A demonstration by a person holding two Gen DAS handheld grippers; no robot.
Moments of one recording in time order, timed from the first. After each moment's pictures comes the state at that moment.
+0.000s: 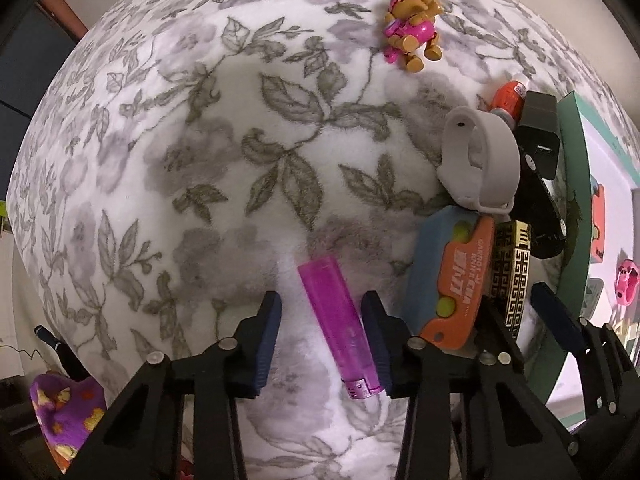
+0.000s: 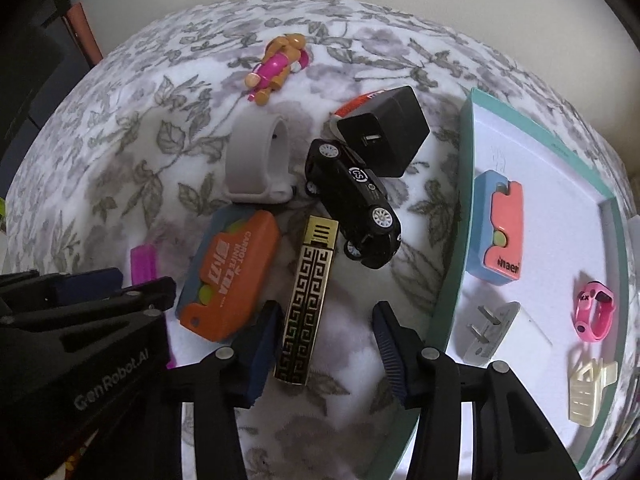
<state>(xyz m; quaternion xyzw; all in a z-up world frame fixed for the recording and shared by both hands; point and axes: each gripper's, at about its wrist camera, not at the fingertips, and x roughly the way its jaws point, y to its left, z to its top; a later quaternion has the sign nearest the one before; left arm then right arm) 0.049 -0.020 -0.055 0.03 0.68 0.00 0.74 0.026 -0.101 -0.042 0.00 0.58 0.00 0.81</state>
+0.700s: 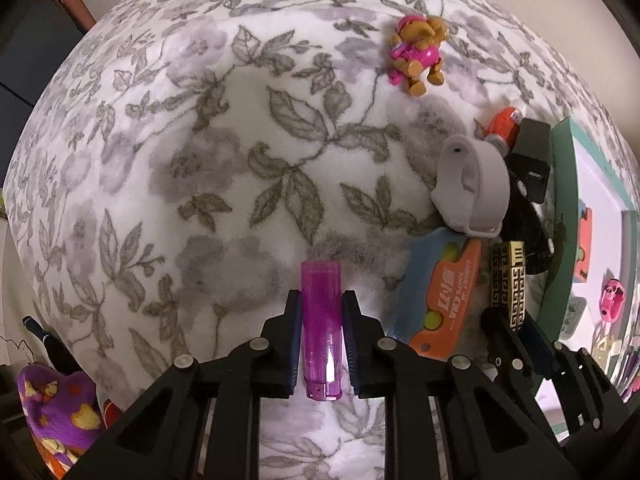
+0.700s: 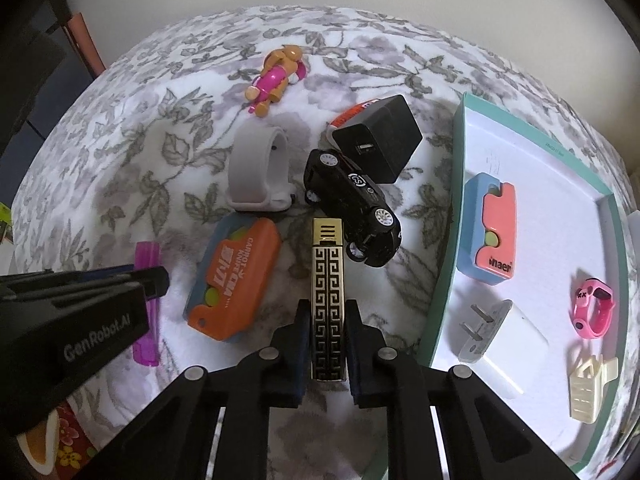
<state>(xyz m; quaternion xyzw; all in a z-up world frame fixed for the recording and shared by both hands) 0.057 -0.003 -0.033 -0.01 0.67 0.00 0.75 0.020 -0.106 -0.032 0.02 0.57 0.01 0.82</state>
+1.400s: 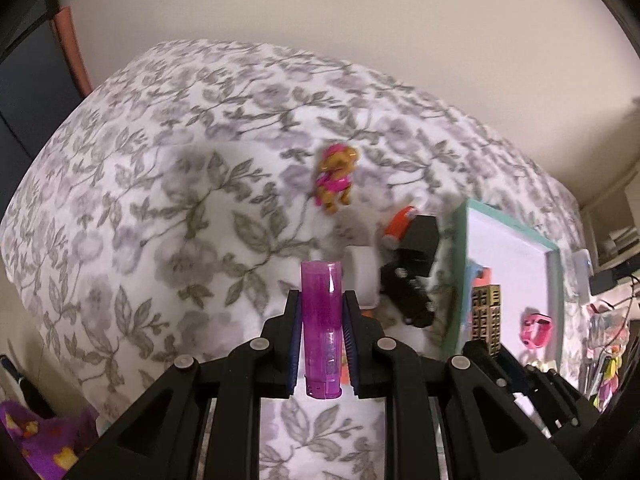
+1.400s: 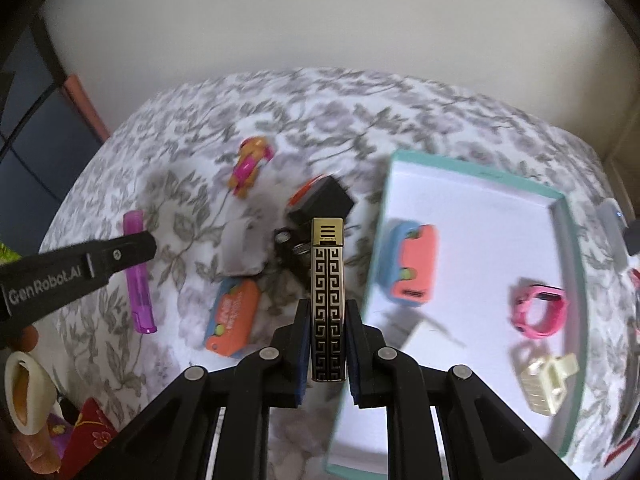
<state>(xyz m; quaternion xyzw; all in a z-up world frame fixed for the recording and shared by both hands) 0.054 -0.012 0.060 -0.04 0.55 -0.07 0.83 -0.002 -0.165 0.043 0.08 0.51 -0.02 0.86</state>
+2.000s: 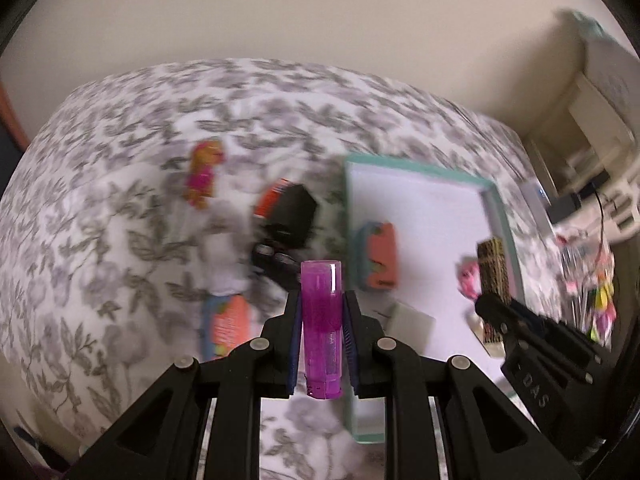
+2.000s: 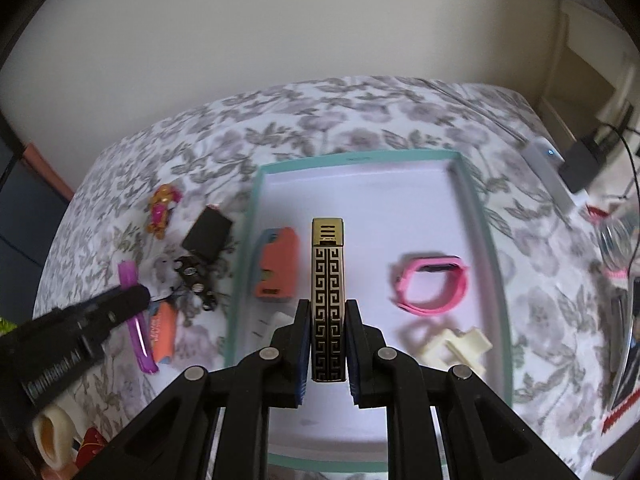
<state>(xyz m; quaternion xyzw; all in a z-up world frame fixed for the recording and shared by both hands) 0.020 -0.114 0.050 0.04 0.55 -0.19 0.81 -0.039 -0.270 0.045 0.16 0.50 -0.10 0.84</state>
